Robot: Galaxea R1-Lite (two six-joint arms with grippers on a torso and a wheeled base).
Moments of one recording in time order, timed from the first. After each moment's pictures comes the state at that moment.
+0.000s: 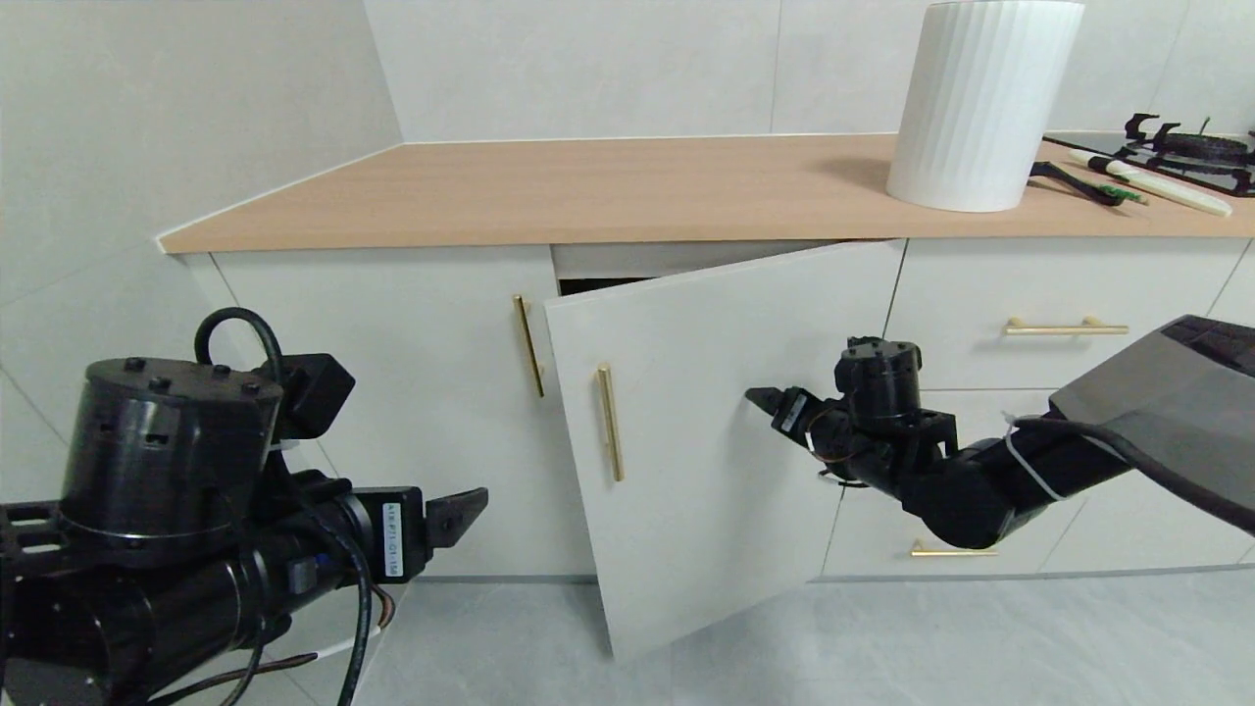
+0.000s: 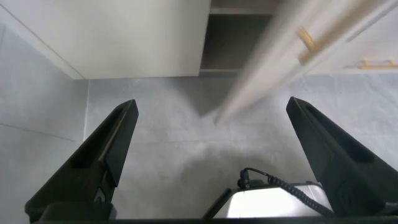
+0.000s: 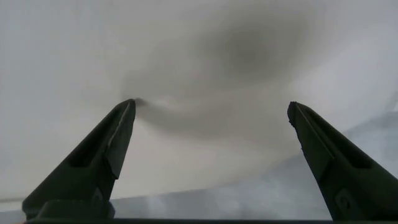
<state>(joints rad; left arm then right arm) -0.55 1.38 -0.68 -0.12 0.37 -0.35 0.48 2.19 -1.14 -0.74 -0.15 0.77</state>
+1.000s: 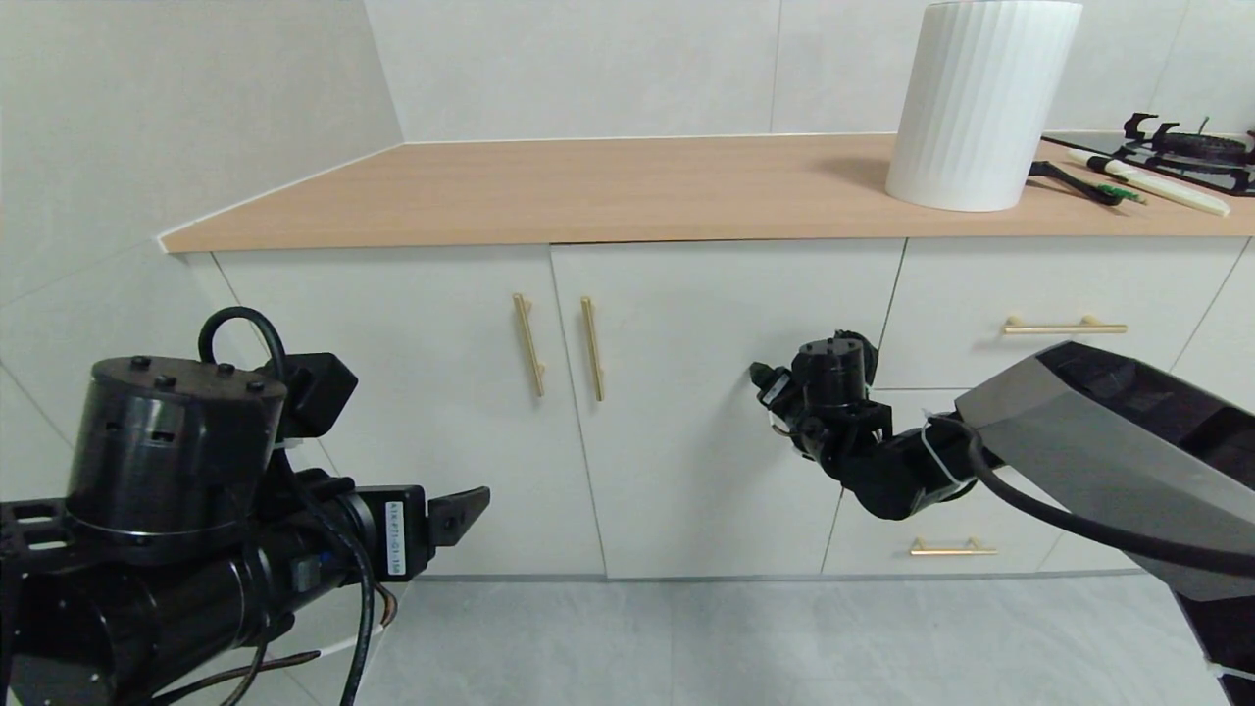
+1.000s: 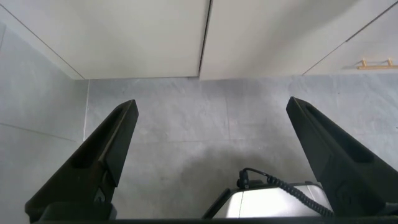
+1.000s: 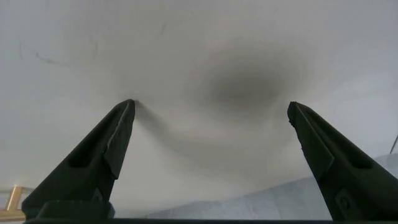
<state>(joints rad) -0.55 1.38 -0.68 -0.12 0.37 -0.35 0.46 2.40 -1.43 -0.74 -0.40 0.80</state>
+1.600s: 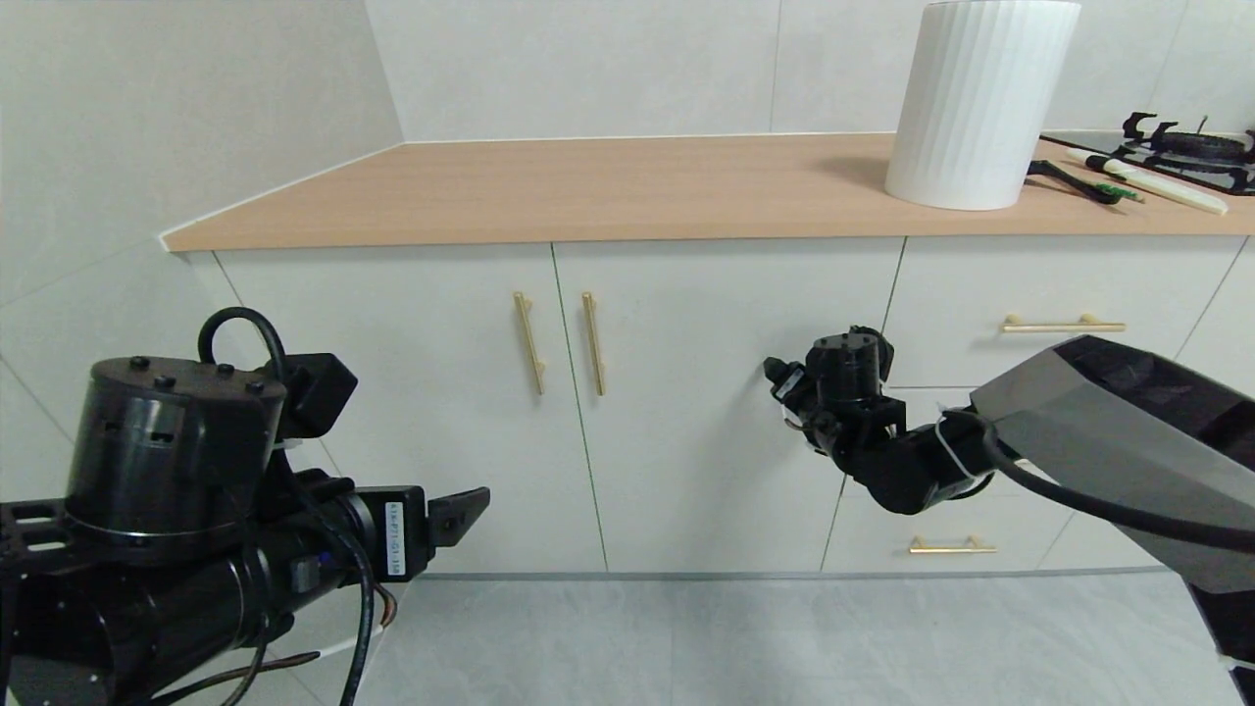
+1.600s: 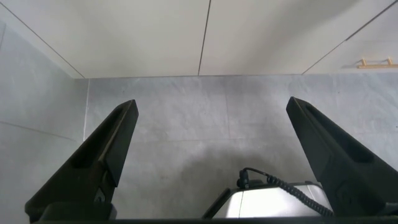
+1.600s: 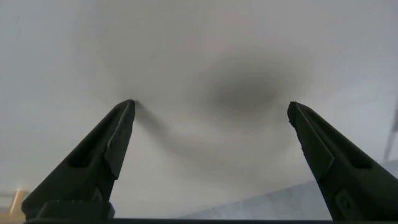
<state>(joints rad) -0.55 1.38 -0.68 -0.12 0.37 -0.35 0.45 2.37 -1.39 -0.74 -0.40 0.79</state>
